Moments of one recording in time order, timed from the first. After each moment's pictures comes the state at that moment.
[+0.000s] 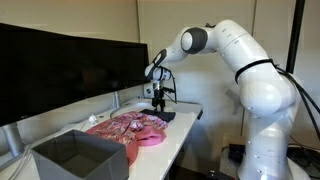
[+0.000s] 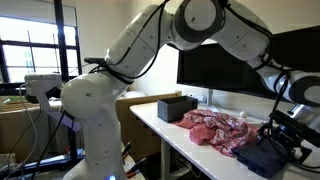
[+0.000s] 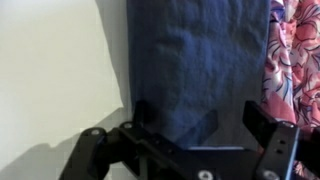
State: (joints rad) arm -0.51 0.71 -0.07 -1.51 0.28 1.86 -0.62
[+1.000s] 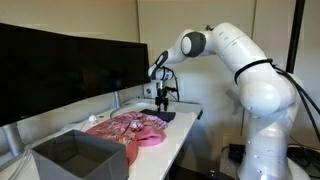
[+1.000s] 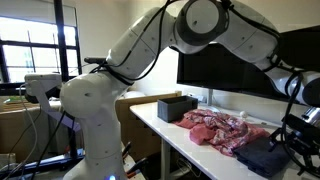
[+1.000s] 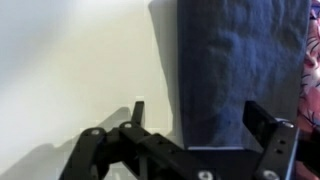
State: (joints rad) arm -0.52 0.75 -0.11 -1.44 0.27 1.86 -0.62
